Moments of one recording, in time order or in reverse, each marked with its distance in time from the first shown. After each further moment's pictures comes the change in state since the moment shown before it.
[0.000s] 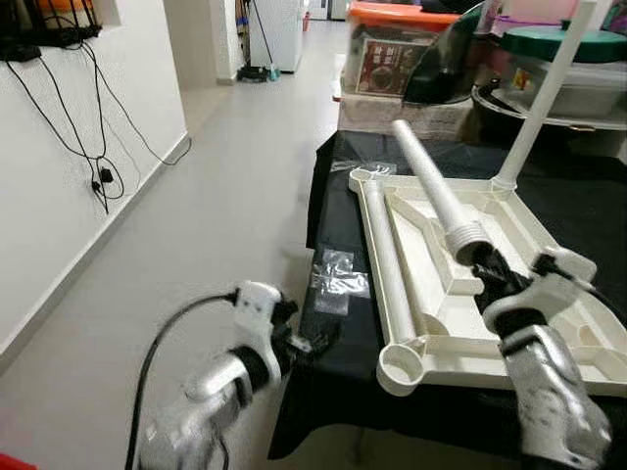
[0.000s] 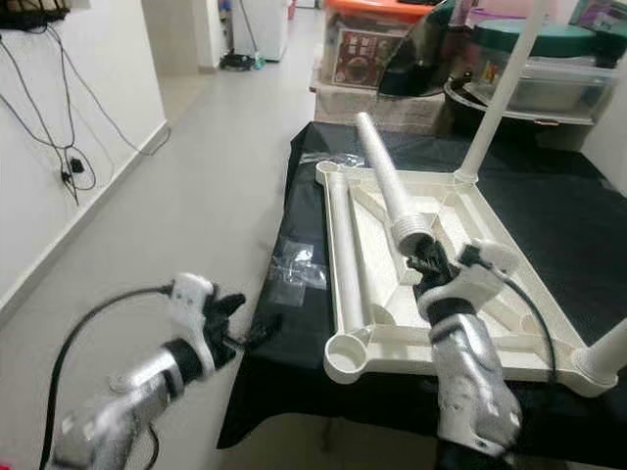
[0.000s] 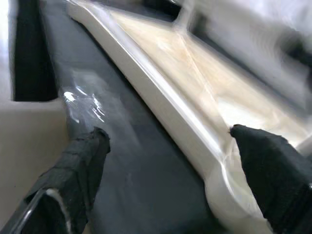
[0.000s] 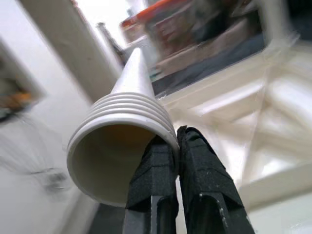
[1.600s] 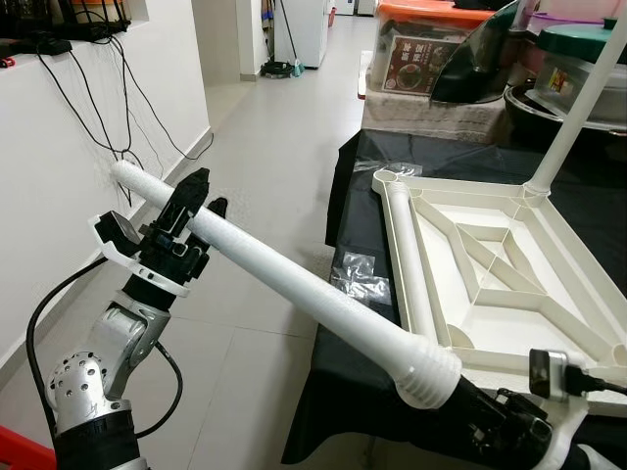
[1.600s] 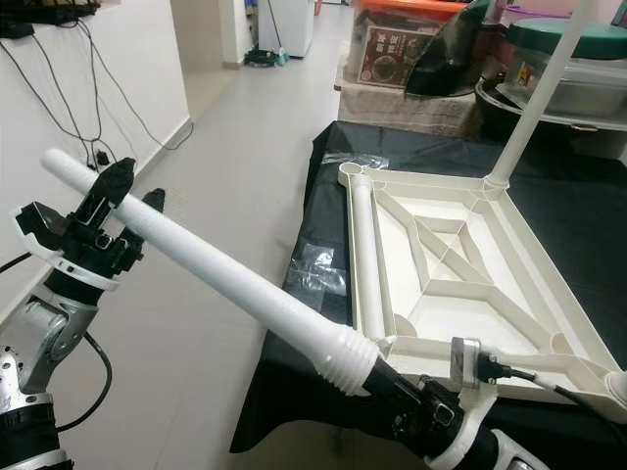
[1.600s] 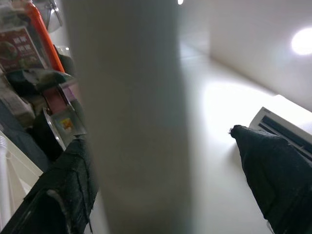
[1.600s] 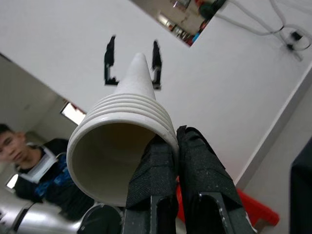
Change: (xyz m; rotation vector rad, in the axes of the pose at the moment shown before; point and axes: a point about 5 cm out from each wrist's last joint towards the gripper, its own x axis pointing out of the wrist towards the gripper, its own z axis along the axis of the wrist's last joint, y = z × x) left arm -0.036 0.054 0.096 -0.829 -0.491 -0.365; right arm -0.118 0.020 -0.026 0.507 0.547 0.809
